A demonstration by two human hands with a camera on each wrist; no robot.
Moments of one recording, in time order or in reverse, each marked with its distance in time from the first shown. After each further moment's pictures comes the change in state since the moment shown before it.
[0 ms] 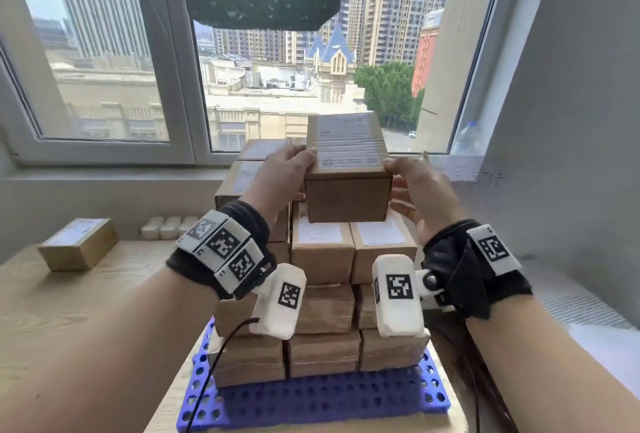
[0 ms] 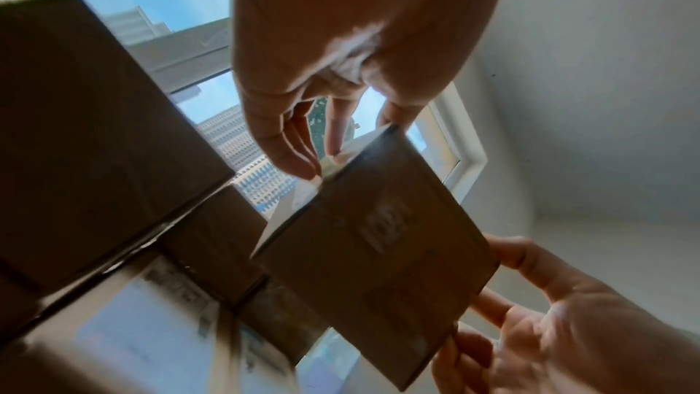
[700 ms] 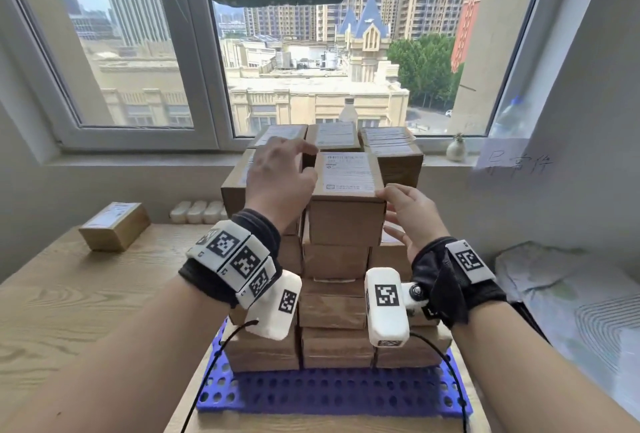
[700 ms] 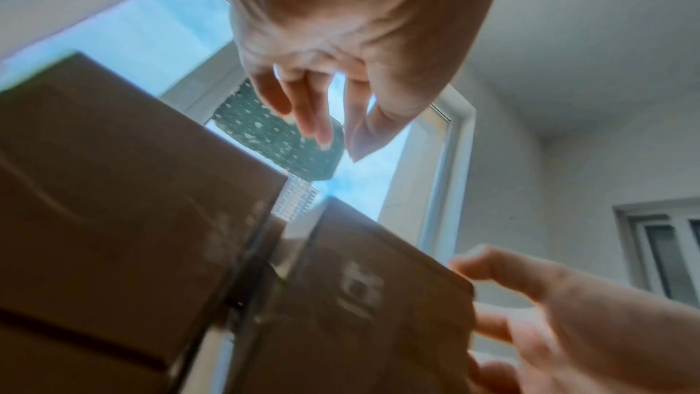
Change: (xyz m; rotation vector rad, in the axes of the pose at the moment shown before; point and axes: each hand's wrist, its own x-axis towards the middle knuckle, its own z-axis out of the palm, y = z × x) left_hand 0.007 -0.025 0.001 0.695 0.265 0.202; right_hand 0.043 0.071 0.010 0.012 -0.031 0.218
